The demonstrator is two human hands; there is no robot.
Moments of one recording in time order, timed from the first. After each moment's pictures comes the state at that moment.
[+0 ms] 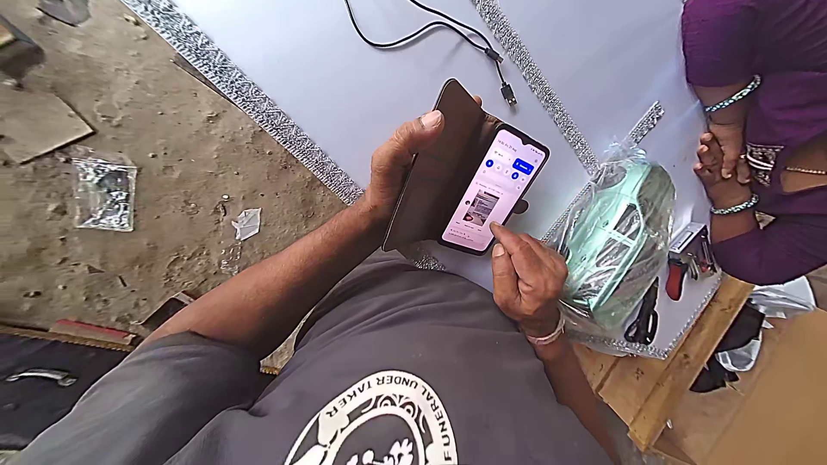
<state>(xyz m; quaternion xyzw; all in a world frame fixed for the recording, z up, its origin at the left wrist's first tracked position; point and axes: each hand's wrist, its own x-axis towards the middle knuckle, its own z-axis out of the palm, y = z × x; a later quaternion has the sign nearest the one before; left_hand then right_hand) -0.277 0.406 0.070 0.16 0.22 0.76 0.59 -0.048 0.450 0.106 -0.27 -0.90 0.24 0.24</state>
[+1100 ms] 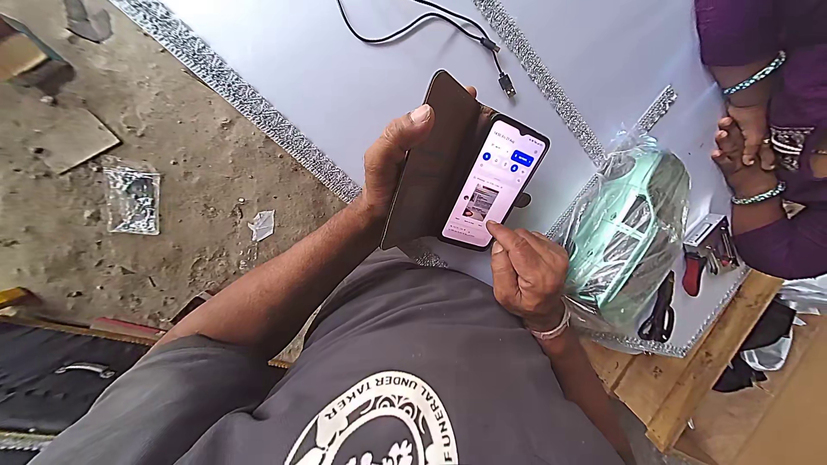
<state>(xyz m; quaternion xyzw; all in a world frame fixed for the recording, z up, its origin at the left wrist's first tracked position) -0.278 0.406 0.066 0.17 0.20 0.76 0.60 -0.046 0.453 0.102 -0.24 -0.91 0.25 0.24</state>
